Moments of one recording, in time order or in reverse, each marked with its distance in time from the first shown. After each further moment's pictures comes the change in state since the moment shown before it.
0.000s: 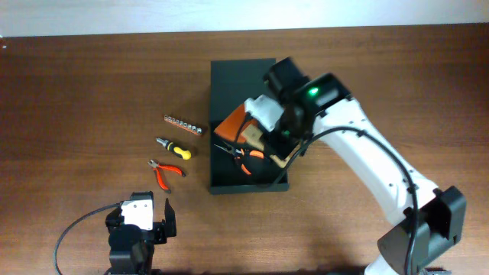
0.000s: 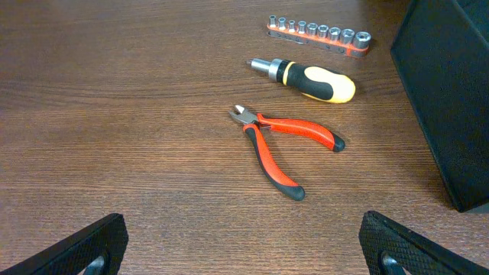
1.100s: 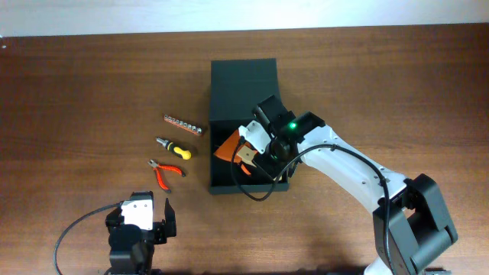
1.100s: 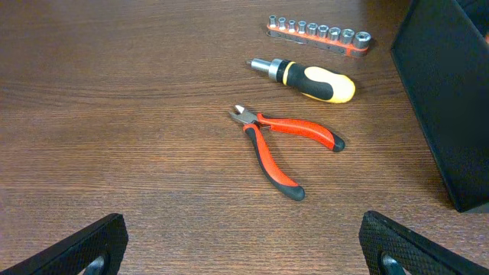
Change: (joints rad) left arm 0.000 0.000 0.000 0.000 0.000 0.000; right arm 0.043 0.000 -0.393 0.445 0.039 0.049
